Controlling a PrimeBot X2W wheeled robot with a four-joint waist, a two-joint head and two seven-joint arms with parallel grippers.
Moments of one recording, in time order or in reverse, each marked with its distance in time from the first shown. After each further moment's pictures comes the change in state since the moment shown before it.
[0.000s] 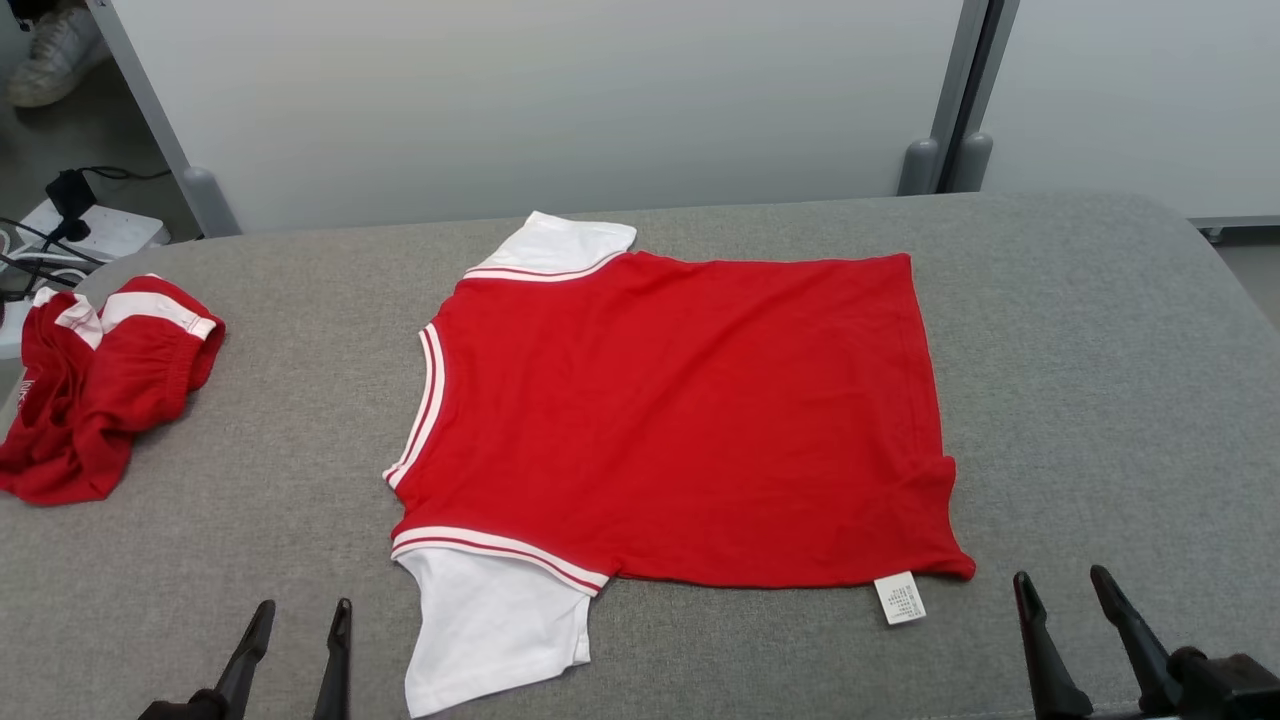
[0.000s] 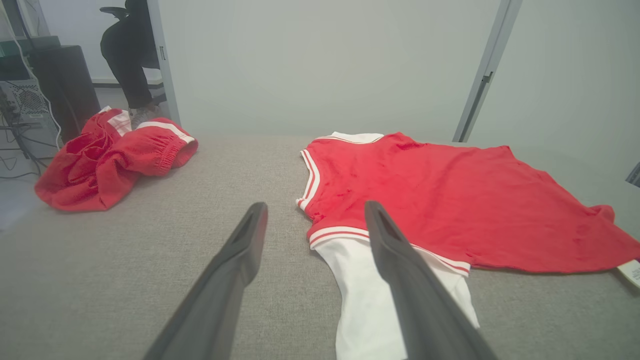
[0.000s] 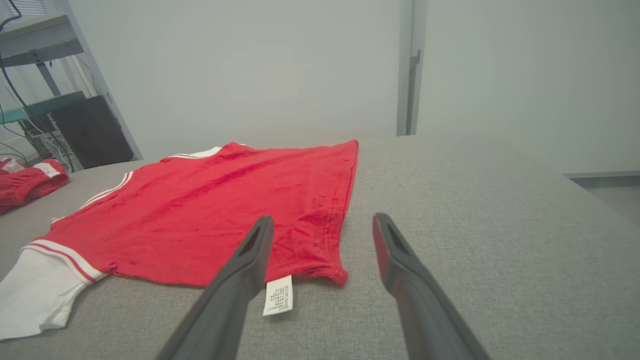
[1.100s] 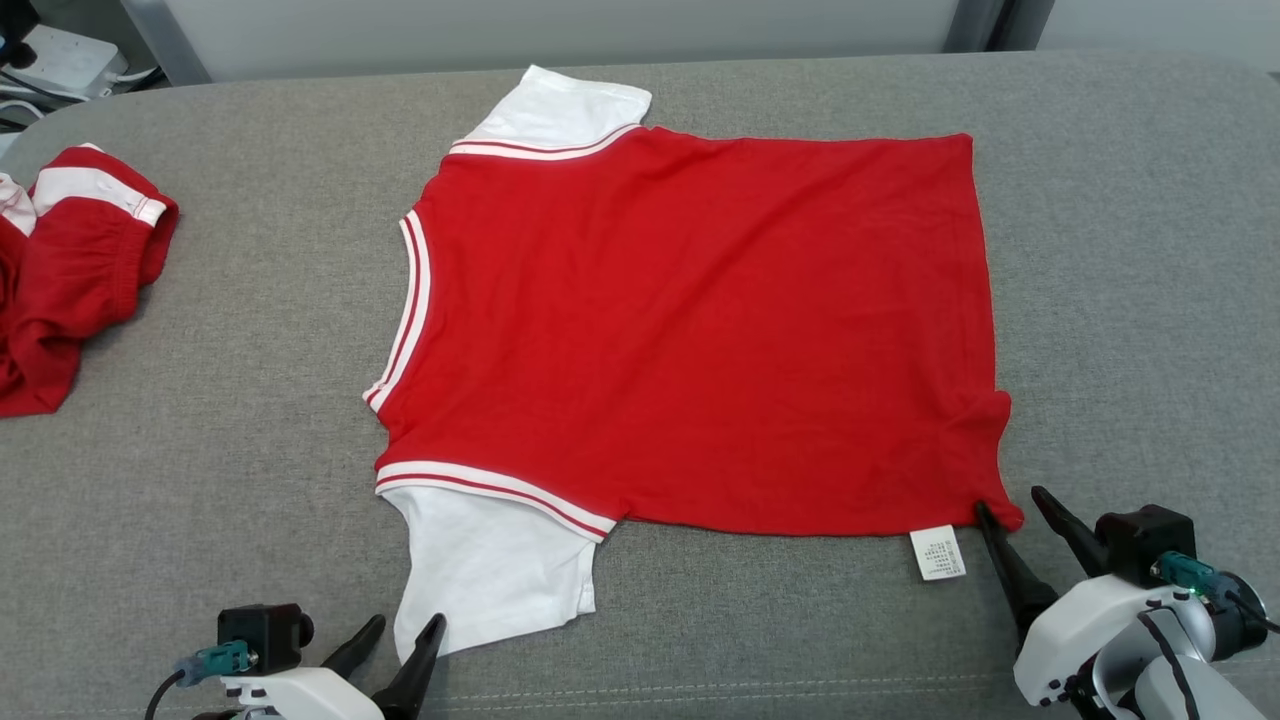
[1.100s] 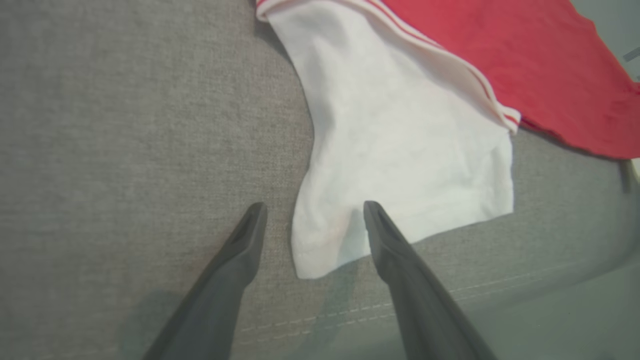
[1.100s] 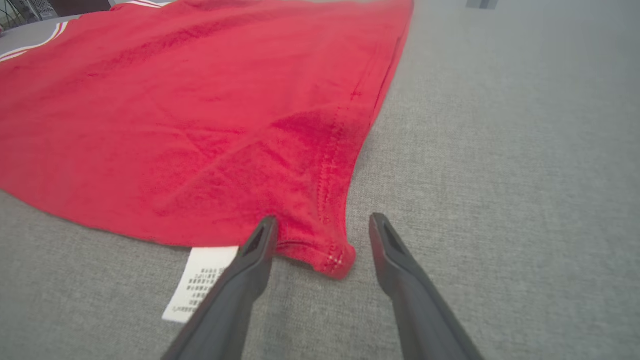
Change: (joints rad) left arm -0.221 0.107 -0.267 0.236 -0.370 -0.006 0.392; right arm -0.431 -0.187 0.316 0.463 0.167 0.000 0.028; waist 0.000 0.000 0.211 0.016
